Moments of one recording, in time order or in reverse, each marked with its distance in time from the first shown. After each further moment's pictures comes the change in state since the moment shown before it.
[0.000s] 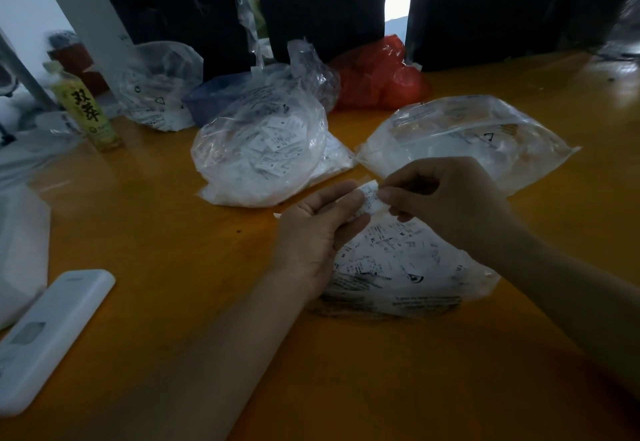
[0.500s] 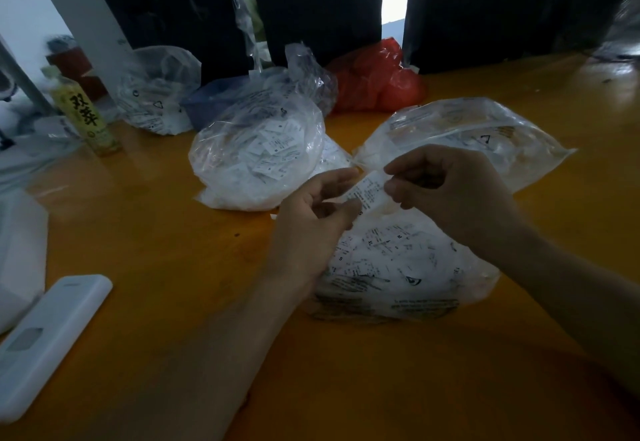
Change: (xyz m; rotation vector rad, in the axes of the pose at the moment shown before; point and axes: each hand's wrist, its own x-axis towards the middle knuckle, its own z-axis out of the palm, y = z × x) left_hand -0.002 0.008 -0.004 0.607 -0.047 0.324; right_hand 0.004 -0.001 -0.006 0.040 0.078 -0.032
